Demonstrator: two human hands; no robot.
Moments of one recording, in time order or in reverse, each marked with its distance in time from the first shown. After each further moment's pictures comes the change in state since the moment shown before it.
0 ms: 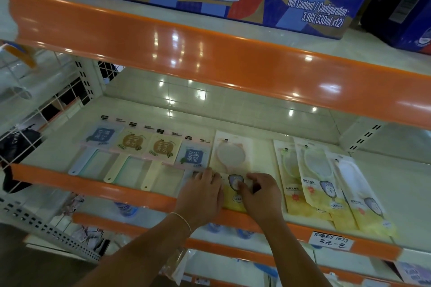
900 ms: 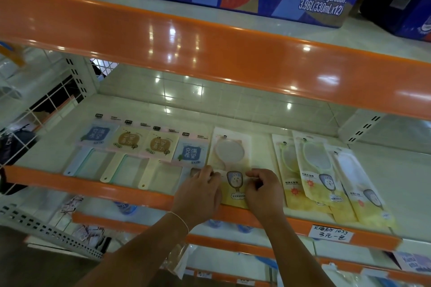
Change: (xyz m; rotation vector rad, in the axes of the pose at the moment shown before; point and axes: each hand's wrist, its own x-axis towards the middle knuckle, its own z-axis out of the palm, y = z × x) left_hand -0.005 -0.006 0.002 -0.053 0.020 0.051; right_hand -0.003 0.002 -0.002 0.136 0.060 0.000
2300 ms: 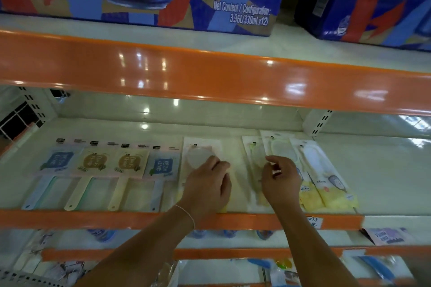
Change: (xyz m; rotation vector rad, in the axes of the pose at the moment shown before) left_hand 0.050 0.066 -0.022 -0.261 0.126 0.116; right_hand 0.026 0.022 -0.077 0.032 0.349 0.019
